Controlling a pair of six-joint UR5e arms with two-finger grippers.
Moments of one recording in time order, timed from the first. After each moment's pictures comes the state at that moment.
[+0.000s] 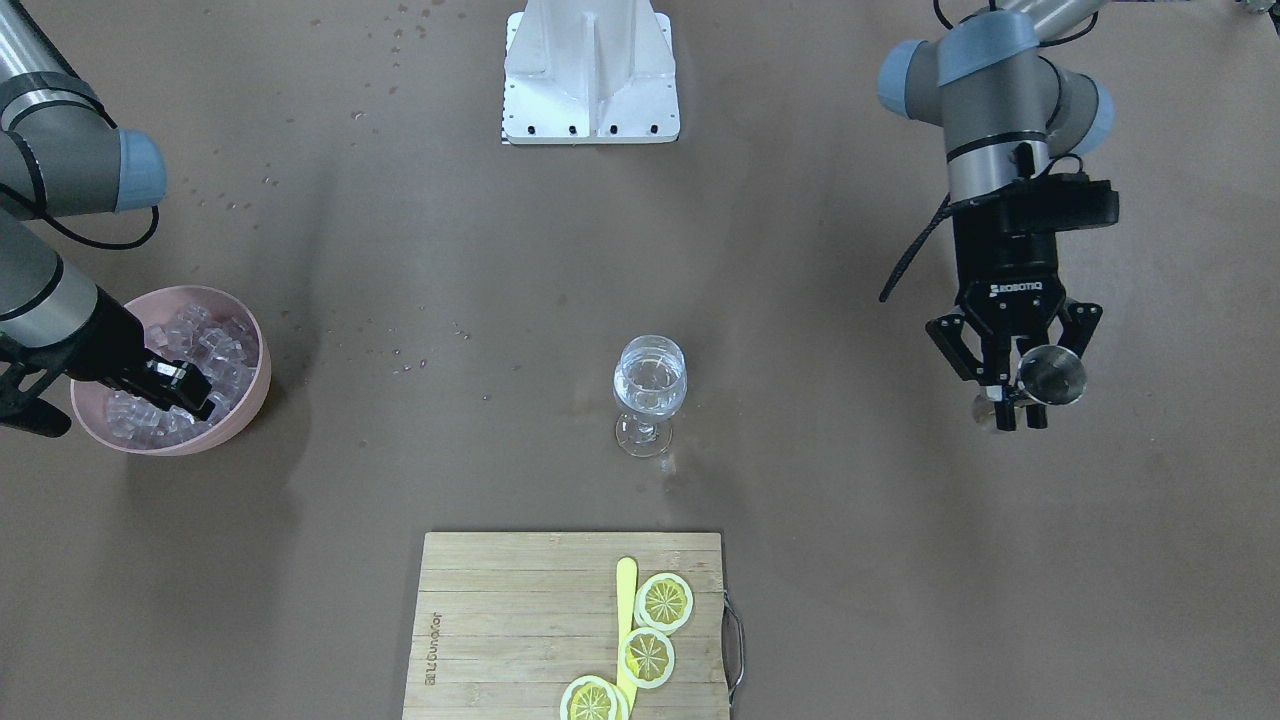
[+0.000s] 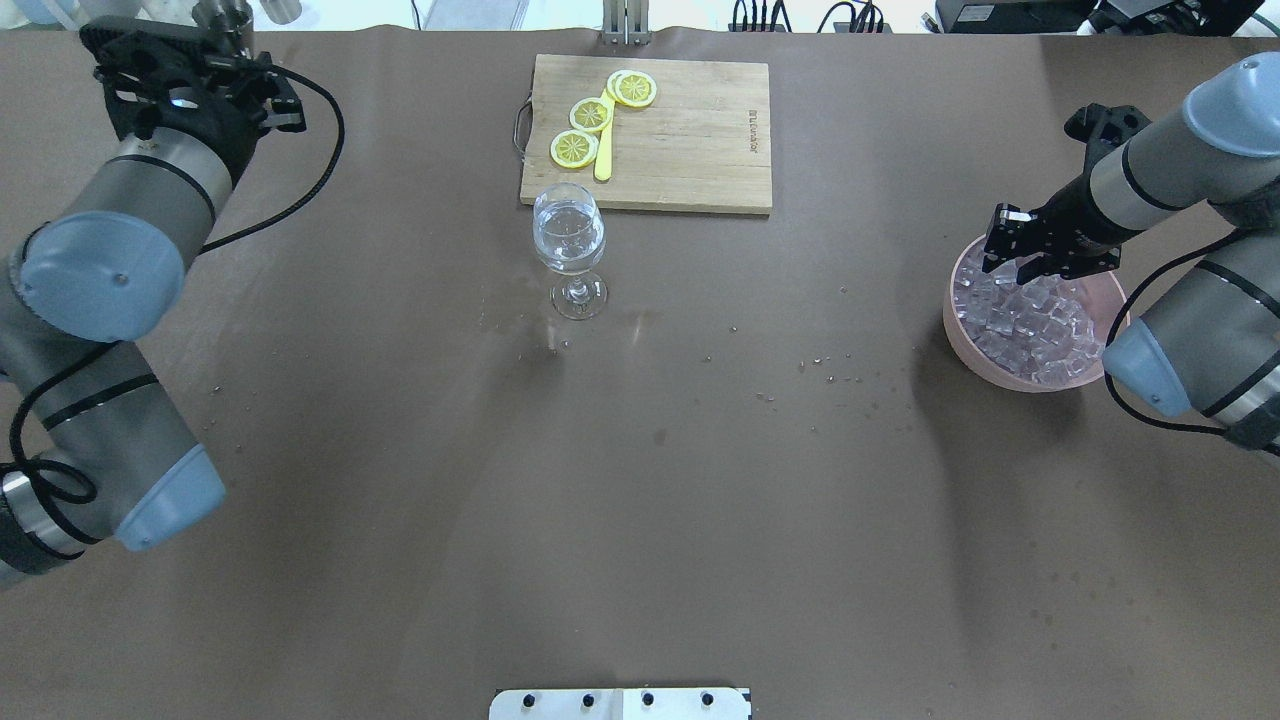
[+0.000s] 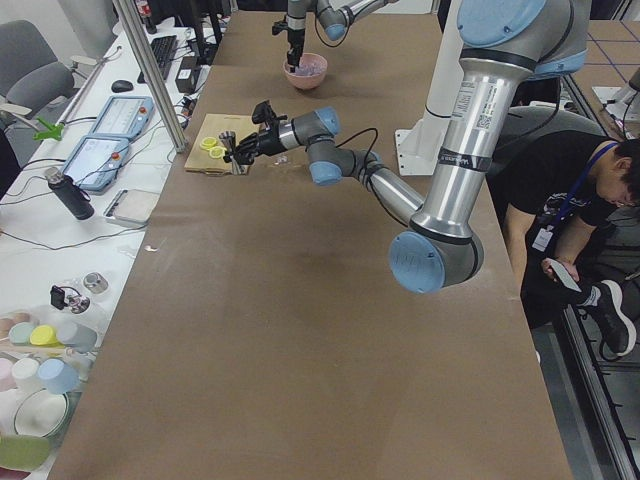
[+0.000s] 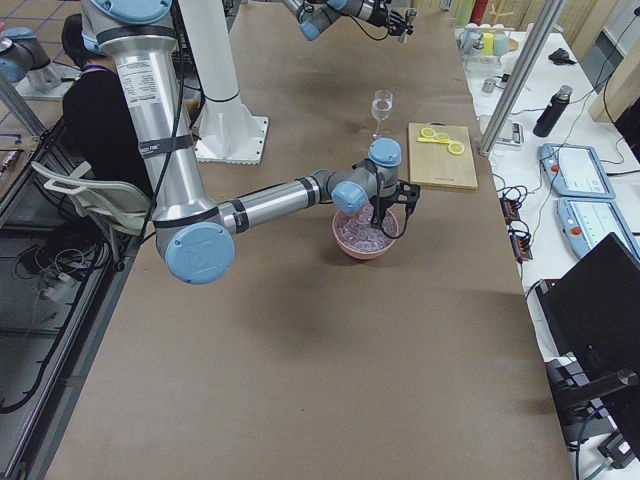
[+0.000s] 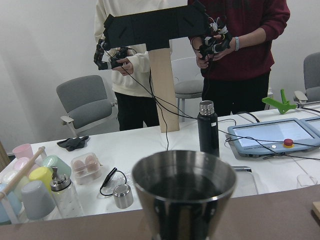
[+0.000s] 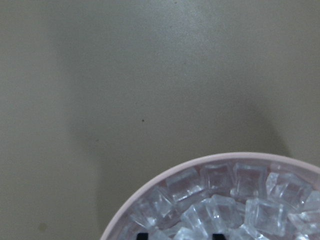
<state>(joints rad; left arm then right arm) -0.70 -1.89 -1.81 -2.21 -0.96 -0.86 0.99 -1.34 1.62 -1.18 2.19 1.16</state>
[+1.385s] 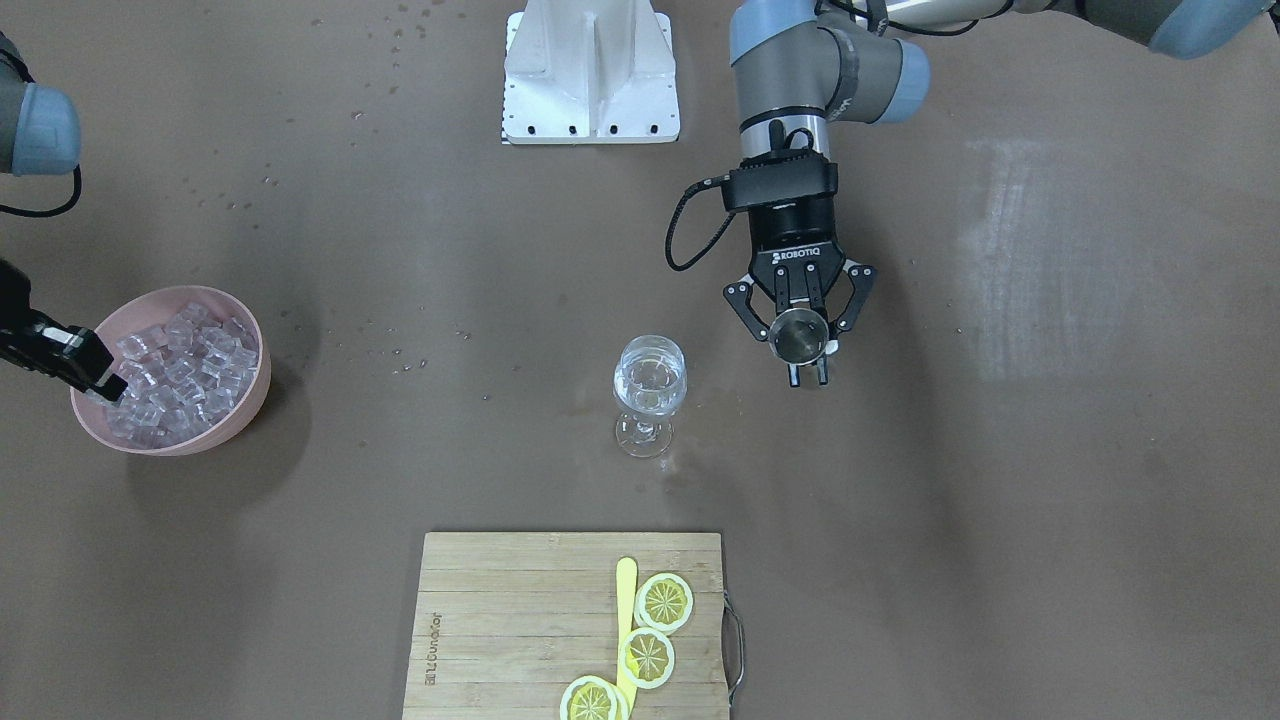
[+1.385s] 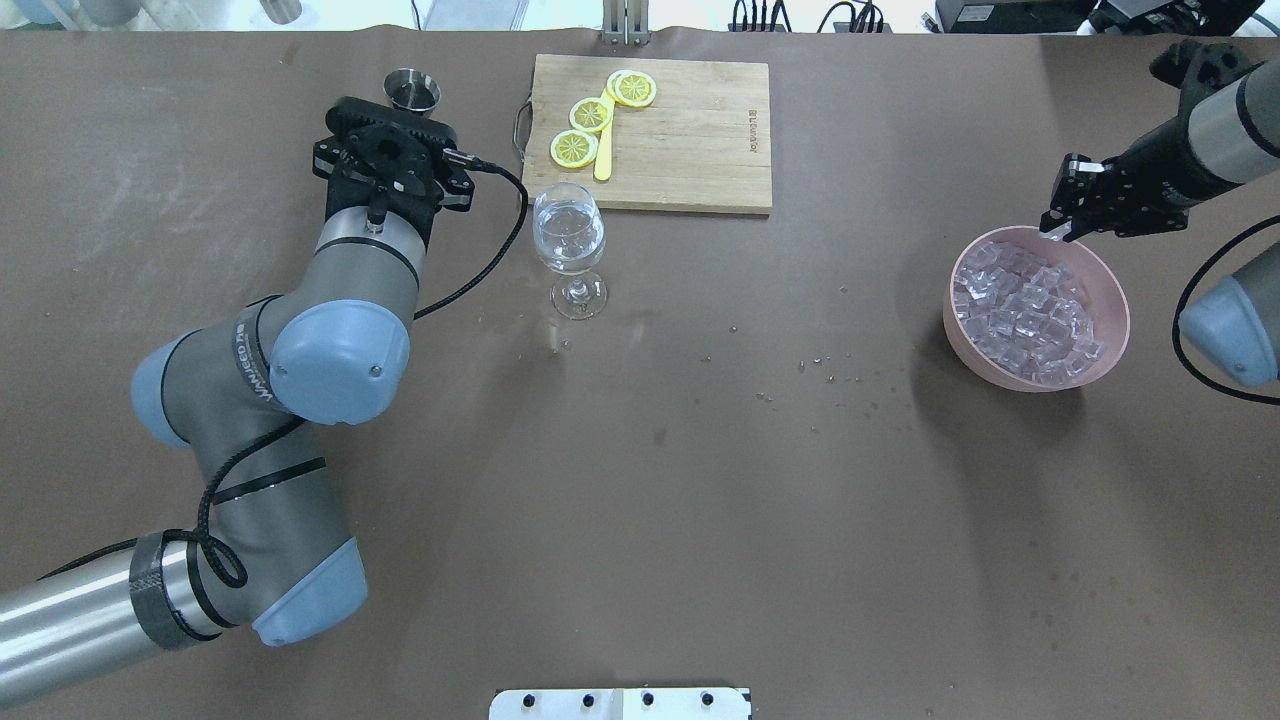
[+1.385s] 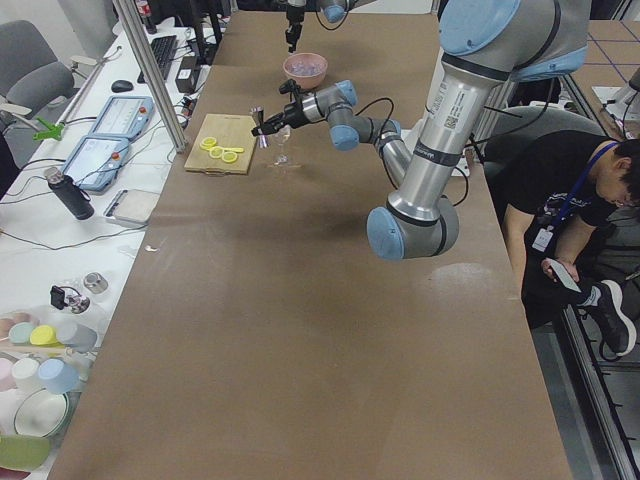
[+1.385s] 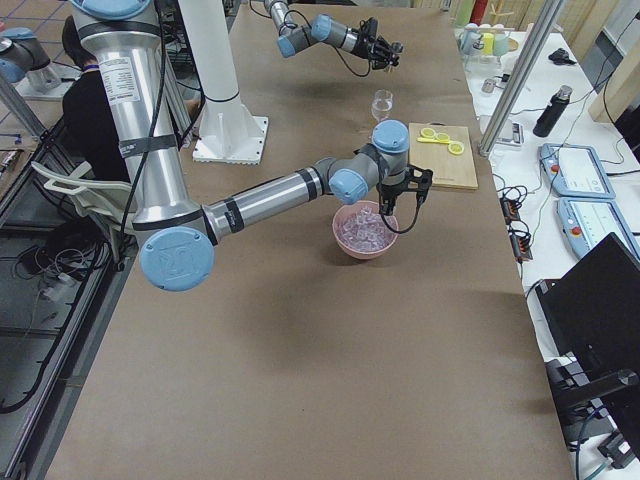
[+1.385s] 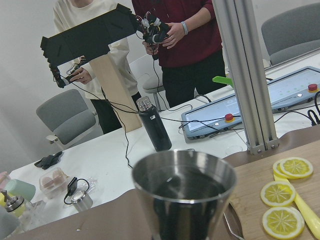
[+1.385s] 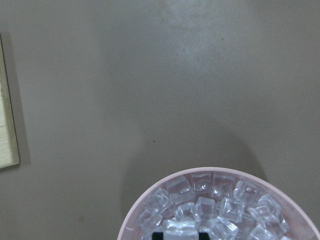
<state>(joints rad) -0.48 -2.10 -1.79 -1.89 -0.78 -0.80 1.15 -1.35 1.75 -1.27 2.30 1.08</state>
